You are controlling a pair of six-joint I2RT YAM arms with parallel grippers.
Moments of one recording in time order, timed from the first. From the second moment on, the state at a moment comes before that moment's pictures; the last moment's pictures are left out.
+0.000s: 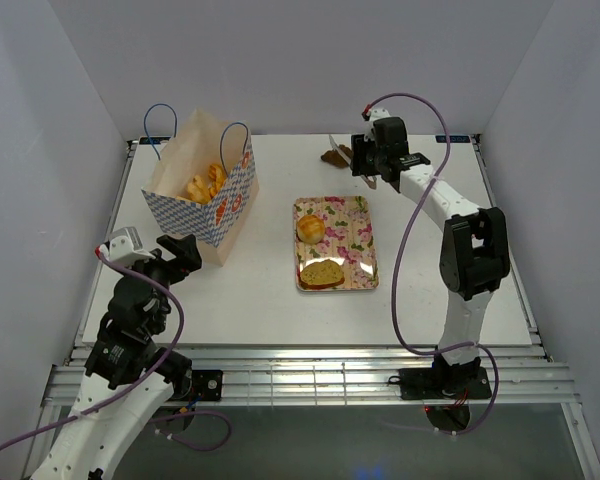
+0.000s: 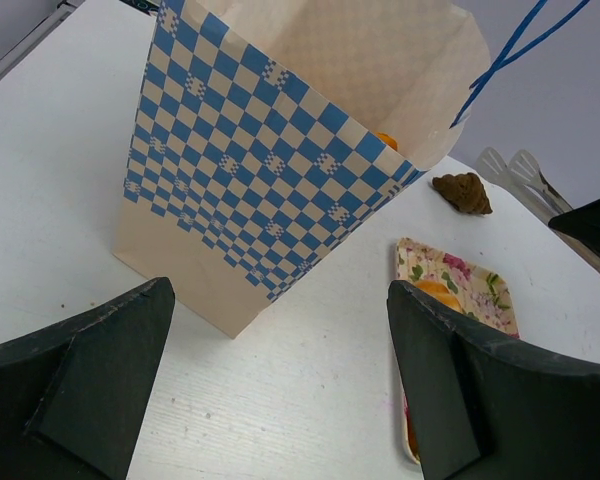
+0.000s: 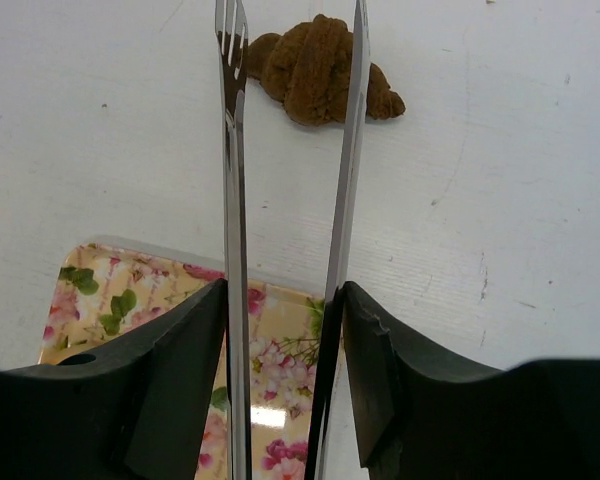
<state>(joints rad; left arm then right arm) -0.44 0.34 0.63 -0.39 -0.53 -0.48 0.34 1.94 1.60 -0.23 -0.01 0.09</state>
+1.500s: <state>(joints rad) -0.44 0.38 0.62 -0.37 -0.53 -0.47 0.22 2.08 1.69 -0.29 -0.25 -0.26</state>
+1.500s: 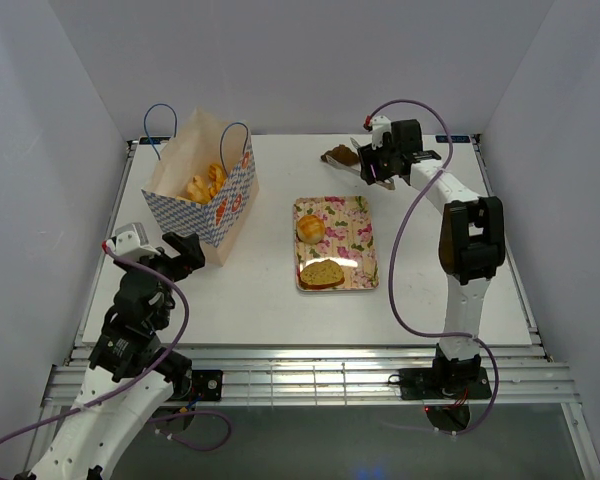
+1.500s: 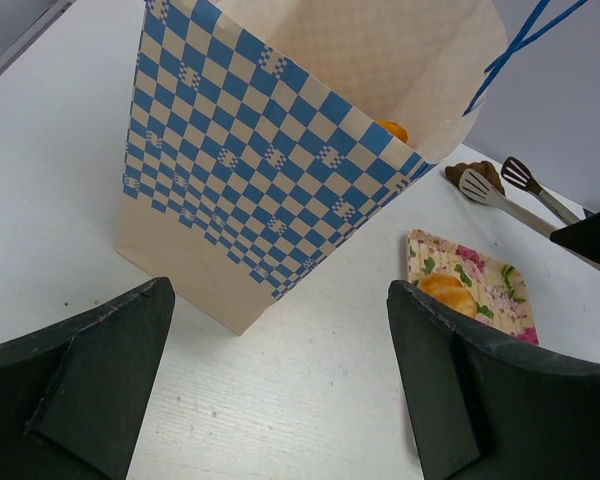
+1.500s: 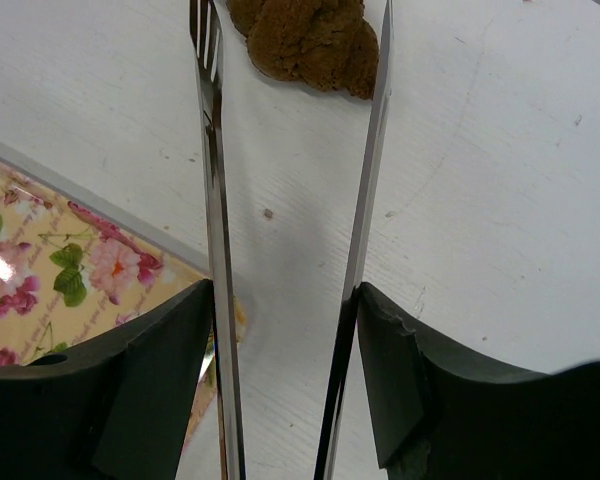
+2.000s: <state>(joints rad) -0.44 0.39 0.62 -0.36 -0.53 -0.46 0.20 2.17 1.81 -0.35 -0.33 -0.27</state>
